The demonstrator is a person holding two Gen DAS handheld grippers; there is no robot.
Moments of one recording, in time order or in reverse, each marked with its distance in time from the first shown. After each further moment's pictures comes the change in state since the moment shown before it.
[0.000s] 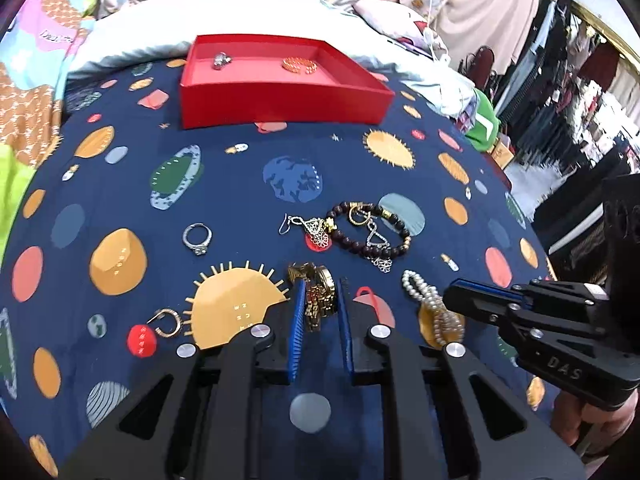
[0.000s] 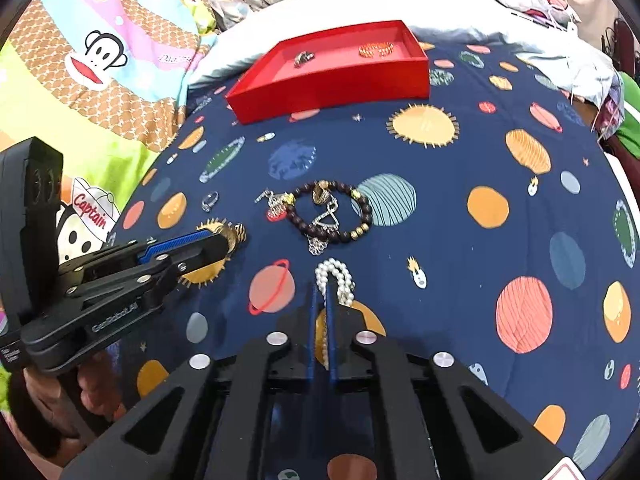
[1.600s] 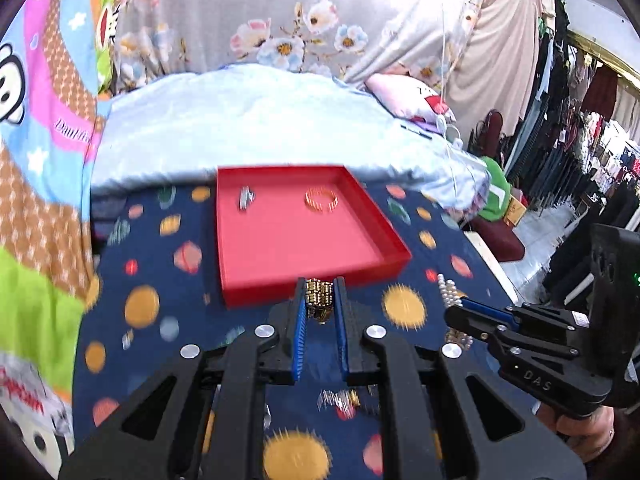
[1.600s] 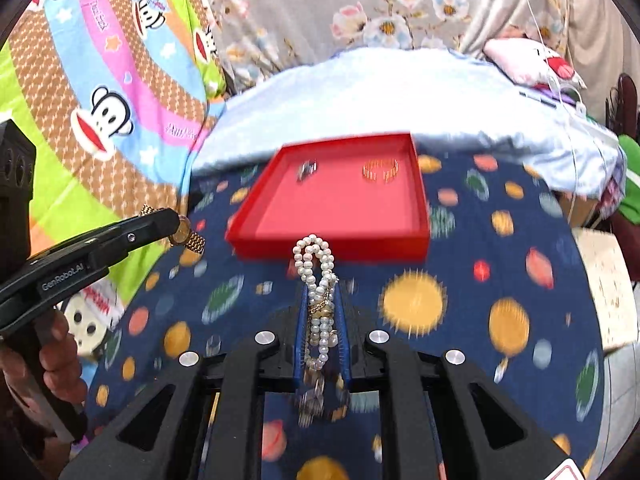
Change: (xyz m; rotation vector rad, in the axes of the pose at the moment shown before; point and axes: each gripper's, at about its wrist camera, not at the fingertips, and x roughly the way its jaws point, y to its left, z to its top) left arm -0.050 0.011 0.139 0.027 -0.238 0.071; right arm -0.027 -0.005 0.125 -0.057 -0.228 -0.004
